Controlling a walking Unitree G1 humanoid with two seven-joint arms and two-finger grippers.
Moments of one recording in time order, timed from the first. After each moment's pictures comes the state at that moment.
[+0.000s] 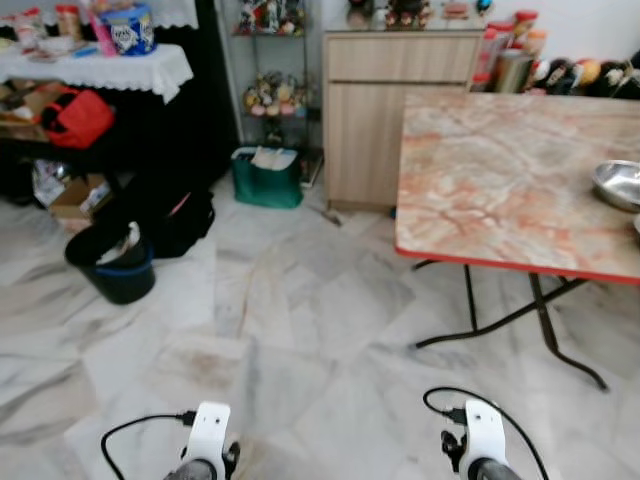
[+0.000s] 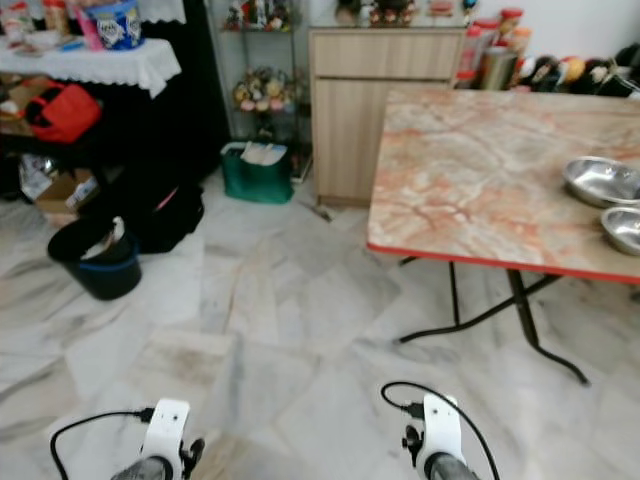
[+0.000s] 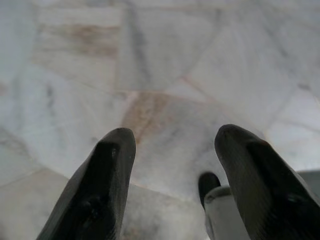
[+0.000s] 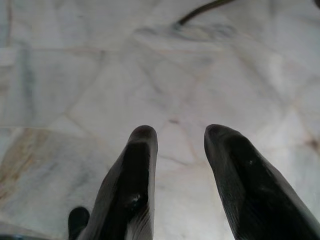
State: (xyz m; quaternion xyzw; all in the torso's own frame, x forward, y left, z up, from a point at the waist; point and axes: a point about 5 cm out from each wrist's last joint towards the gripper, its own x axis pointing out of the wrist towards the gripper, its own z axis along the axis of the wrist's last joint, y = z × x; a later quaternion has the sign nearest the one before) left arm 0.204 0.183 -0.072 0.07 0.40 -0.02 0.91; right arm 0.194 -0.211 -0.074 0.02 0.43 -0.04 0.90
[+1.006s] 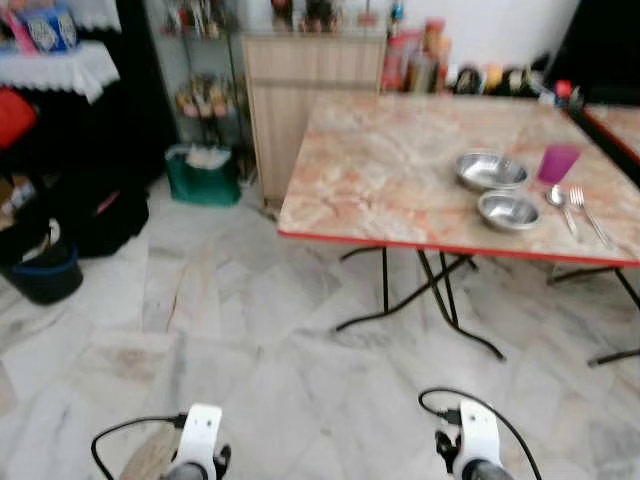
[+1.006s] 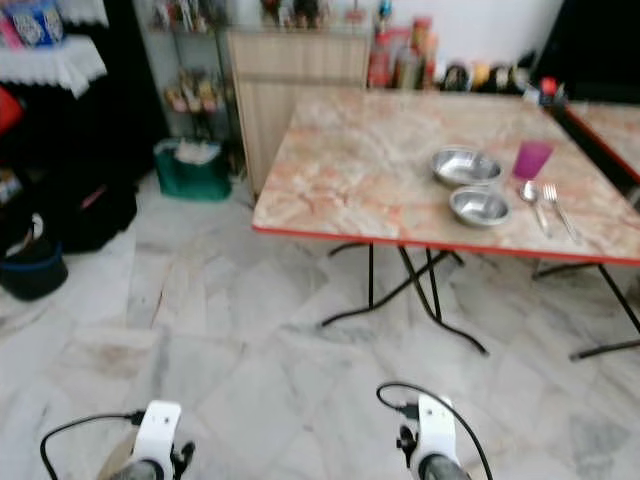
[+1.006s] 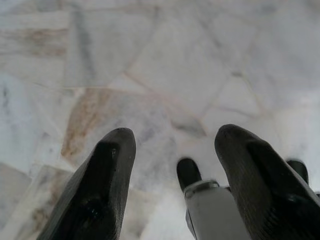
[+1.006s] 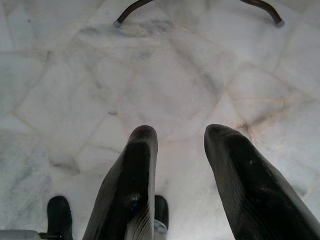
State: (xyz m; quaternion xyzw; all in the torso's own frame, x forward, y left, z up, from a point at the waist) left arm 0.204 0.185 -0.072 0.07 0.40 -0.01 0.91; right arm 0.200 -0.207 -0.072 0.03 0.42 -0.04 0.91
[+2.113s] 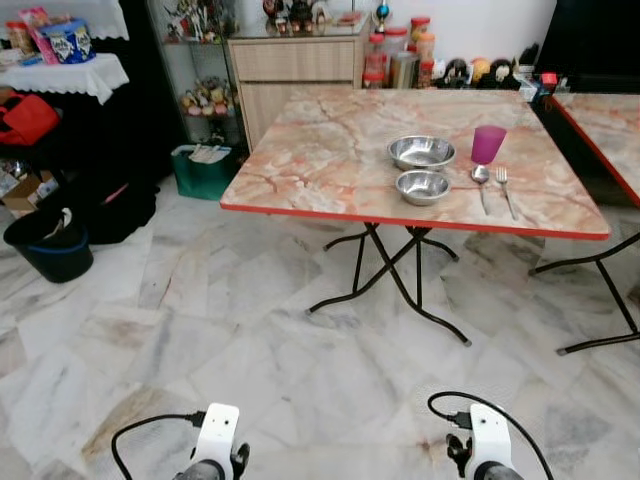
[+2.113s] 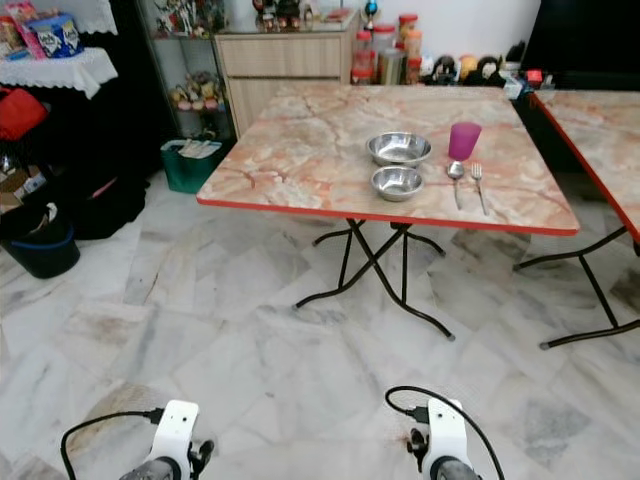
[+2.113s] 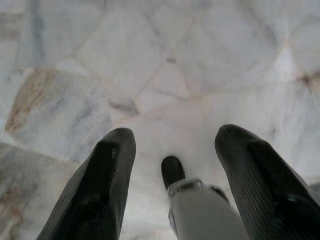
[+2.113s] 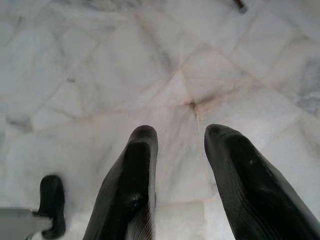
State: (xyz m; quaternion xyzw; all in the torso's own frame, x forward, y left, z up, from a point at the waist) left arm 0.218 0.166 -0.064 0.05 0.37 -0.05 0.93; right arm 0.190 -0.213 -0.075 0.02 0.43 -0.04 0.90
